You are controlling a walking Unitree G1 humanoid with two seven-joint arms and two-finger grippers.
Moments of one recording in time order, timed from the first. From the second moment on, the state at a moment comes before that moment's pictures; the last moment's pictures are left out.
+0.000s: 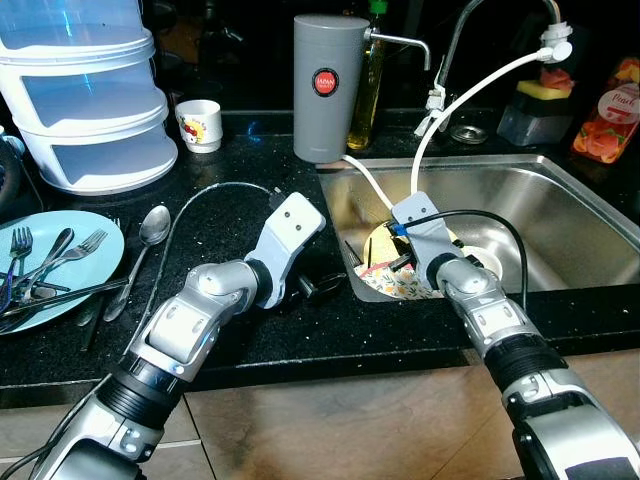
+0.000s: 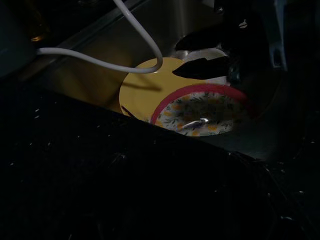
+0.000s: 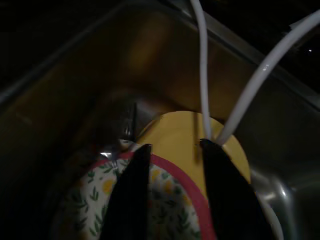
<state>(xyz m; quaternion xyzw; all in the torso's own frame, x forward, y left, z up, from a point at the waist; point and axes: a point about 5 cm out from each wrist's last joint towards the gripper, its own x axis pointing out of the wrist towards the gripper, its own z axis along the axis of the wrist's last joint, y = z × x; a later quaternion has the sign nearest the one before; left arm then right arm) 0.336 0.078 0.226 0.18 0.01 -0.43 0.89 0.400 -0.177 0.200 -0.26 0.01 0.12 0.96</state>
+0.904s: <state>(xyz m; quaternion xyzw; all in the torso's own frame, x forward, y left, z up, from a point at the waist) 0.314 0.302 0.270 0.14 0.00 0.25 0.96 0.403 -0.160 0.211 -0.17 -0.02 0.16 0.97</state>
